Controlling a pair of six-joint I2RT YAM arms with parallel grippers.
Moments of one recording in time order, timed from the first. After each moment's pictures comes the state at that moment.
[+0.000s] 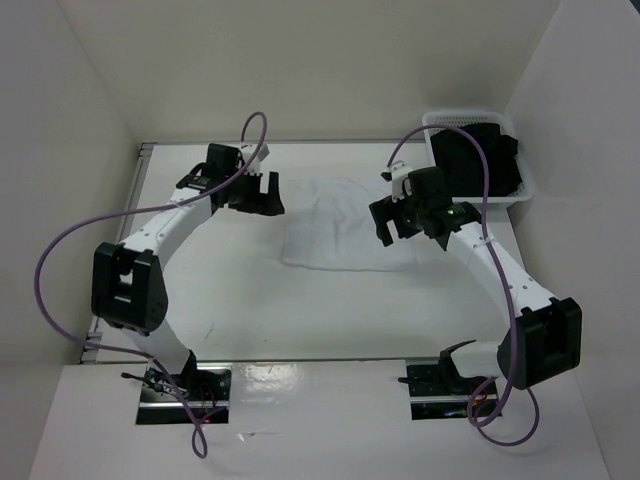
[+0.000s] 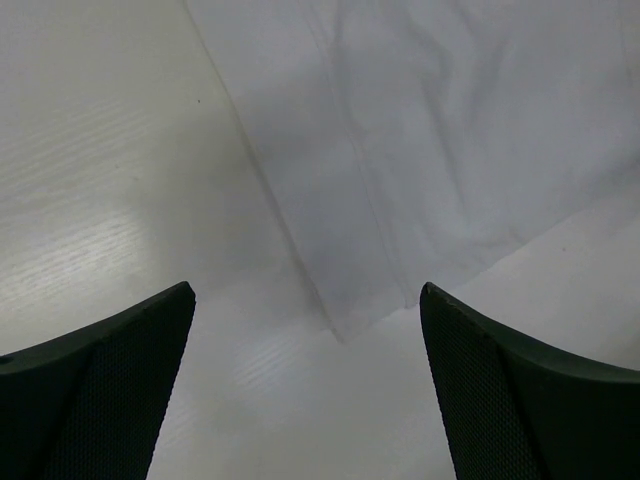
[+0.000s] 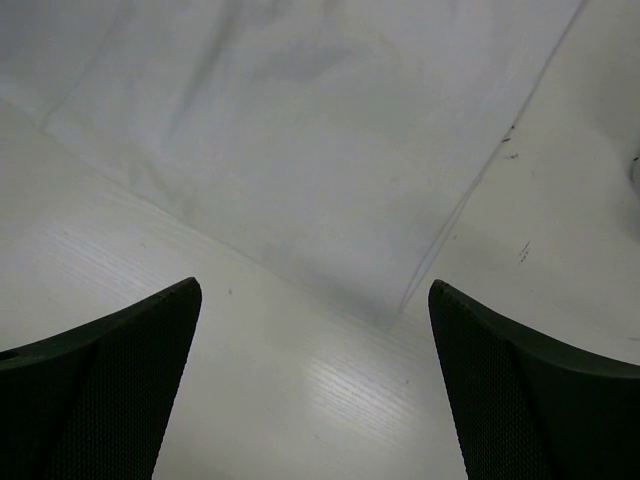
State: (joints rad) left arm -0.21 1.64 1.32 -0.47 0.37 -0.11; right arm 0.31 1.31 1.10 -0.58 -0.09 -0.15
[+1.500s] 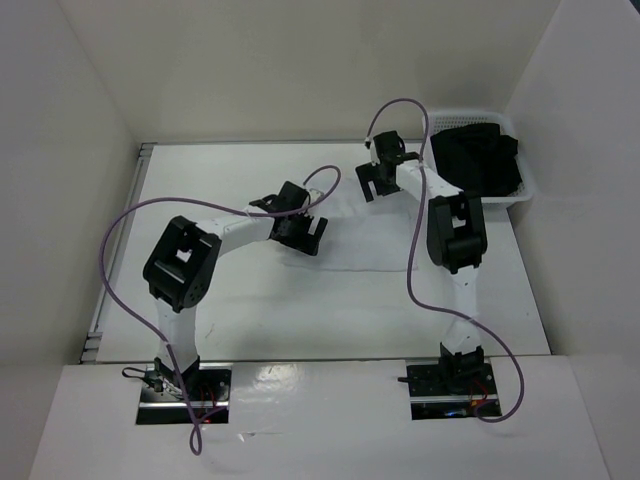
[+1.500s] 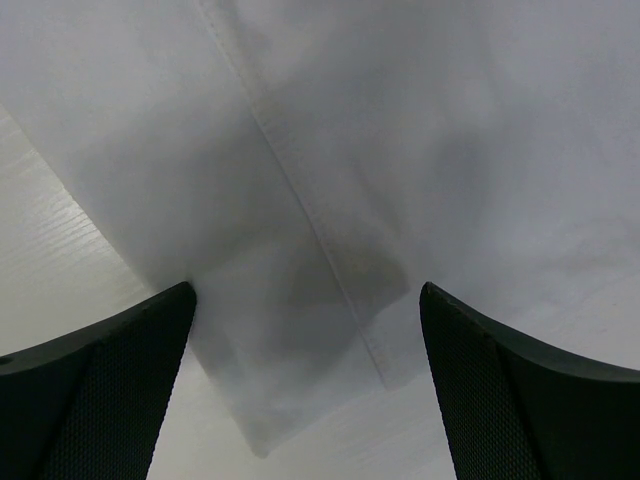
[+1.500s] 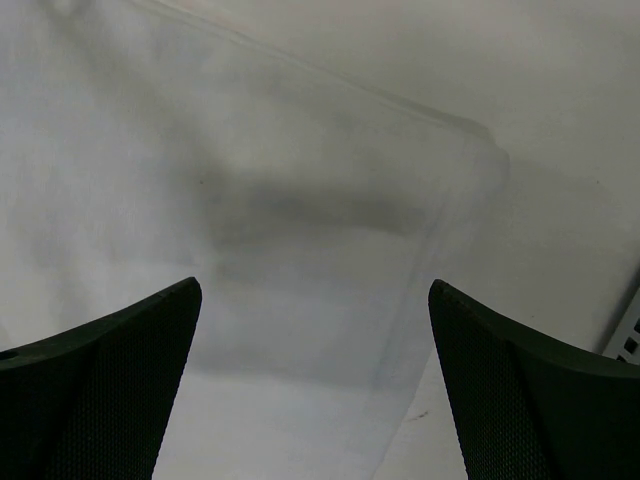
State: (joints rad) left arm -0.54 1.95 1.32 -0.37 0.08 -0.14; right arm 0.24 2.23 1.80 -0.53 0.13 -0.12
